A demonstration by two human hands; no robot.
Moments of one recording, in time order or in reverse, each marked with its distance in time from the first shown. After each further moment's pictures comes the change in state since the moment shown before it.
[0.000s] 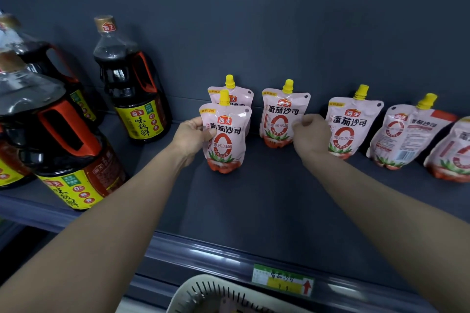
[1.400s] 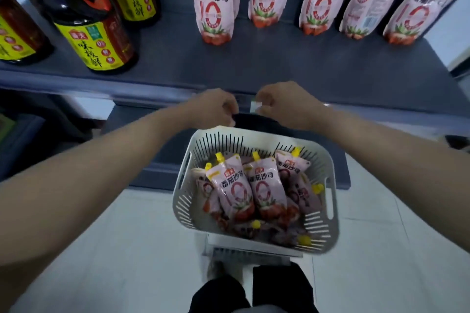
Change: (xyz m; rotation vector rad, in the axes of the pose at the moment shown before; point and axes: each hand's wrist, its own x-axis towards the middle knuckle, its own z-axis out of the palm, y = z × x) left_hand -0.226 -0.057 -0.010 1.079 -0.588 0.228; right_hand -0.242 0.031 -0.094 -0.728 -0.697 -0.547
